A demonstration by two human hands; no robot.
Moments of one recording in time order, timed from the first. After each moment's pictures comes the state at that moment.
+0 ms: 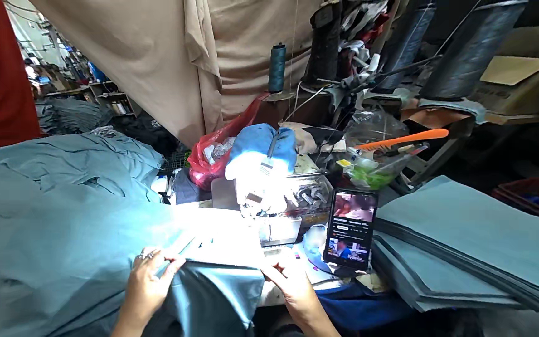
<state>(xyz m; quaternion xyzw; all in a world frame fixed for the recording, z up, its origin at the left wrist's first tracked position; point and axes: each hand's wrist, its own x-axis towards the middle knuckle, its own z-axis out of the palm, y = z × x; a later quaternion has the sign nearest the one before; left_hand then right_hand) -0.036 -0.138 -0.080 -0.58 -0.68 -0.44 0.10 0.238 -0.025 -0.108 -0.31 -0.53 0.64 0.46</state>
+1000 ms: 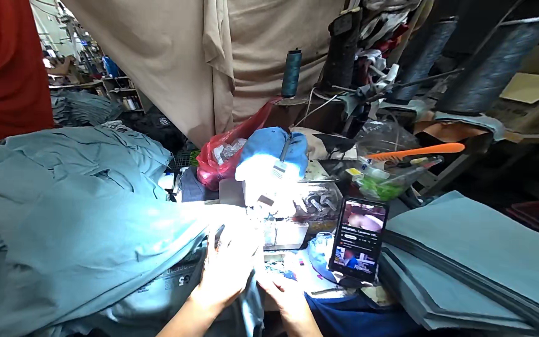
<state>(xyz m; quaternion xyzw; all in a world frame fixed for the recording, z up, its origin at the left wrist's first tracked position) 0.067 -0.068 -0.081 -0.70 -0.64 -0.23 0.22 0.234 -0.040 -0.127 -0.37 -0.55 0.63 0.40</state>
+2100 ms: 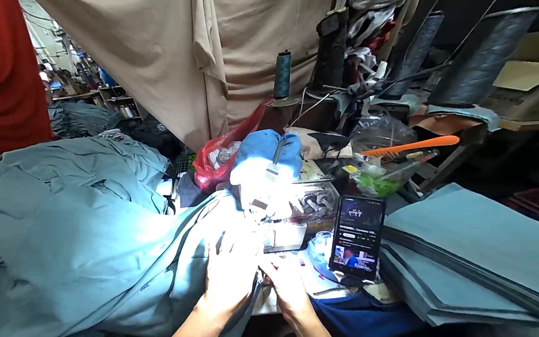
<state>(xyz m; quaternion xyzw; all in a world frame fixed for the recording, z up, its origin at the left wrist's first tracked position) 0.084 -0.062 -0.073 -0.67 -0.69 -0.17 0.21 0.212 -0.015 -0.110 -0.38 -0.51 0.63 0.45</state>
